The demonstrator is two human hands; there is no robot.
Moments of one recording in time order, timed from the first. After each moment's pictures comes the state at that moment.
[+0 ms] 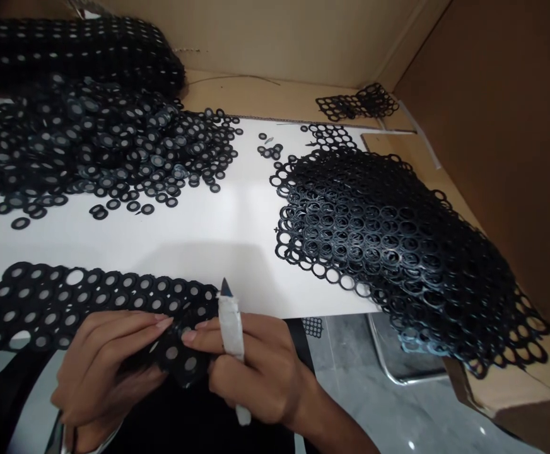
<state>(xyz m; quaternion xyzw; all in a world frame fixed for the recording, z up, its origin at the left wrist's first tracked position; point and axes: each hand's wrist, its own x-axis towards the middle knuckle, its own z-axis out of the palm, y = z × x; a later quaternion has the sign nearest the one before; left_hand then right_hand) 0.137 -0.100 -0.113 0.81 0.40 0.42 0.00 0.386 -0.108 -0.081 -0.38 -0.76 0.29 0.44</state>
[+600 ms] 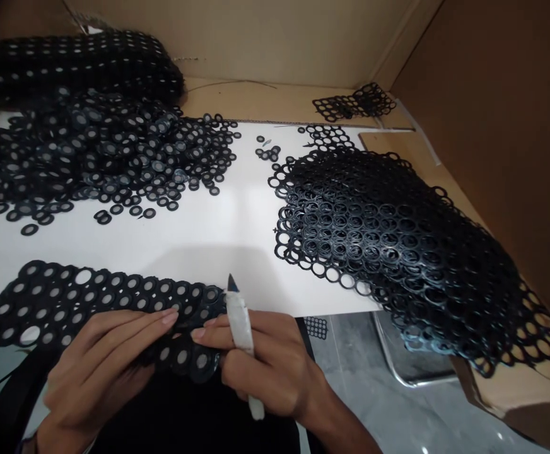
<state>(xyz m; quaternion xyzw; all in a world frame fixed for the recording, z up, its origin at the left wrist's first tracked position) 0.119 -0.099 -0.101 0.86 0.37 0.35 0.04 0.395 -0.105 -0.083 -0.38 -0.75 0.29 0.46</state>
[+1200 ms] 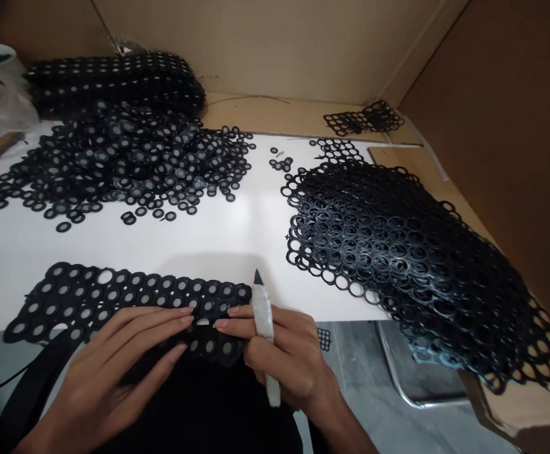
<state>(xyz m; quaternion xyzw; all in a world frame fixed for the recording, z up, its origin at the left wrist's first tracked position) 0.119 -0.105 -0.078 0.86 0.39 0.31 0.14 0.396 -0.096 -0.081 -0.33 -0.80 0.20 0.46</state>
